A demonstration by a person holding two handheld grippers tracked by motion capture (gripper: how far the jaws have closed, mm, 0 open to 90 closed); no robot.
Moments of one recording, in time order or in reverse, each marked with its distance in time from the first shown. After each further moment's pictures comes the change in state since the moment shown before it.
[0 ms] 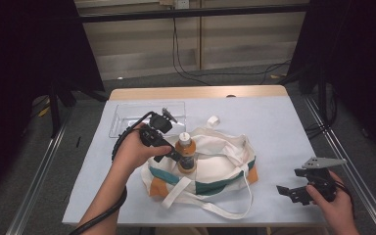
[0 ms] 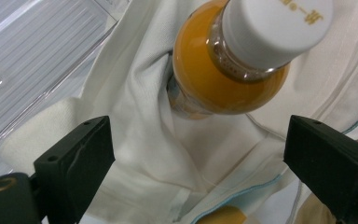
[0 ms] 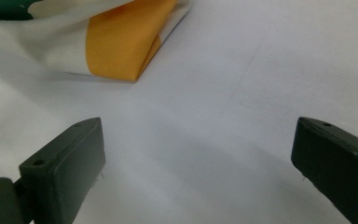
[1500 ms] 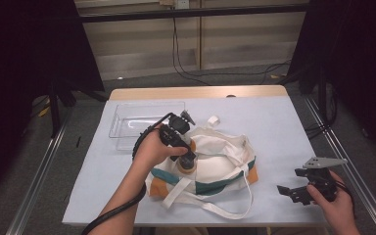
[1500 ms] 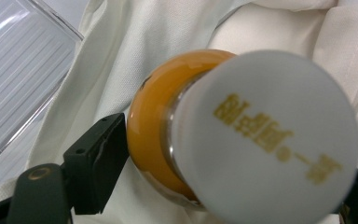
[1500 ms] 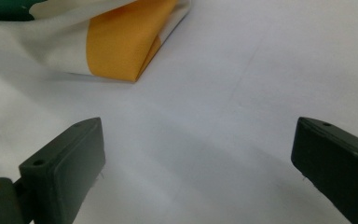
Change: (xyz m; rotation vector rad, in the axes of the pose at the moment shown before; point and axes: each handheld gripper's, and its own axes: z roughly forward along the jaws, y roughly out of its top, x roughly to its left) left arm -0.014 0.028 0.037 0.024 -0.012 0.058; right arm -0.001 0.000 -0.001 0.002 0.004 -0.002
